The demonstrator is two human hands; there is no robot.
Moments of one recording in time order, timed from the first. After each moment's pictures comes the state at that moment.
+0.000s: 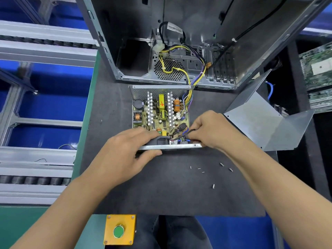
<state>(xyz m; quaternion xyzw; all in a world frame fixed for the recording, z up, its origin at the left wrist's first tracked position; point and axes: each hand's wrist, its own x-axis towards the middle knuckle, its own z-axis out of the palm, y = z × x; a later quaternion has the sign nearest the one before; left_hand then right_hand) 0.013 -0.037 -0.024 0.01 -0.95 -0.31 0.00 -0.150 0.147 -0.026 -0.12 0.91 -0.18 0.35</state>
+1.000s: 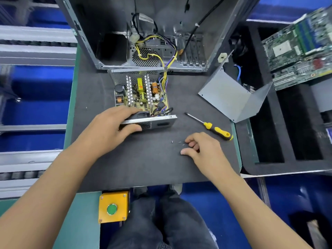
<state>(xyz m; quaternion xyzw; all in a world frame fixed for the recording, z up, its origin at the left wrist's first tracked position) 0.013 -0.041 -0.037 -0.01 -0.95 -0.30 0.01 -0.037 0.245 -0.057 -0.12 0.92 -0.30 0.21</state>
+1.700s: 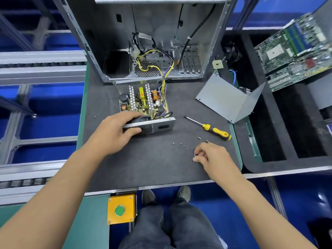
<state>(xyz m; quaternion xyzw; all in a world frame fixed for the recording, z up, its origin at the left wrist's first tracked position) 0.012 -0.041 -0.031 0.00 -0.94 -0.34 0.01 -0.025 0.273 -0.055 -0.14 0.94 -0.24 0.21</state>
